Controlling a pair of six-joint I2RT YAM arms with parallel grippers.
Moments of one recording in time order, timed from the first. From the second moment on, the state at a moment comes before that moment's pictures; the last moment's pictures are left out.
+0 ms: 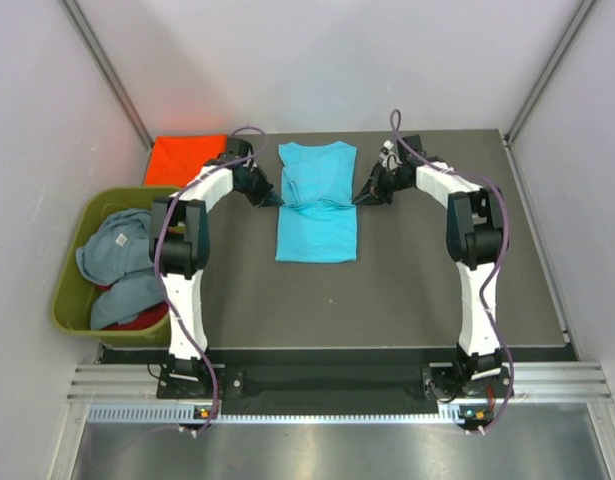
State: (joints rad) left arm -0.15 2.19 1.71 -0.54 0.42 -0.78; right arm 0.21 2.27 1.76 -0.48 -0.74 0.59
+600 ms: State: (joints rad) left arm -0.15 2.23 1.84 -0.64 0.31 -0.66; right arm 0.13 2.39 2.00 -0.57 -0.71 0.56
